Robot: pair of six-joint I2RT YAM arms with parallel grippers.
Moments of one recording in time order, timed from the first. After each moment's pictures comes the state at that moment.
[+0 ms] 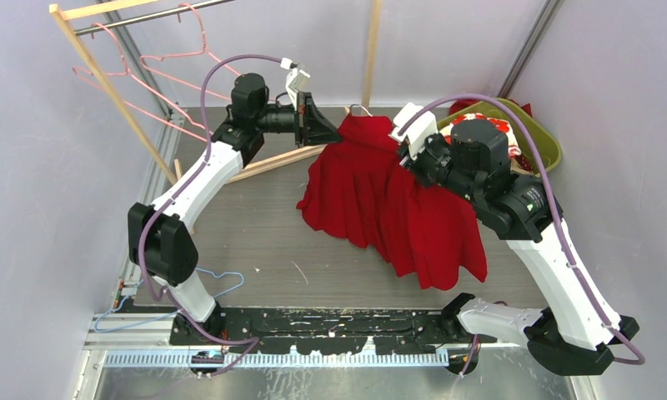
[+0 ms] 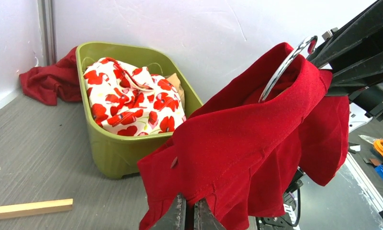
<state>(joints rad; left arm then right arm) -0.41 1.70 1.57 0.07 1.14 -0.25 0.65 1.09 1.63 -0.90 0.06 -0.42</state>
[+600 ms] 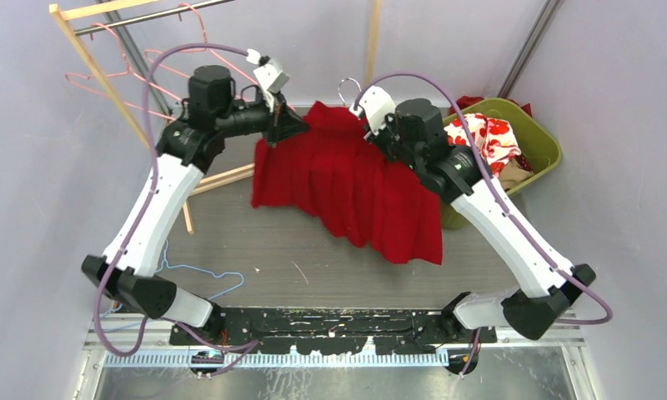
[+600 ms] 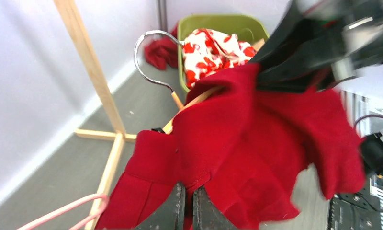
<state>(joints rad) -0.40 1.48 1.72 -0.55 0.74 0.16 0.63 1.30 1.58 -0.67 0.21 -0.42</state>
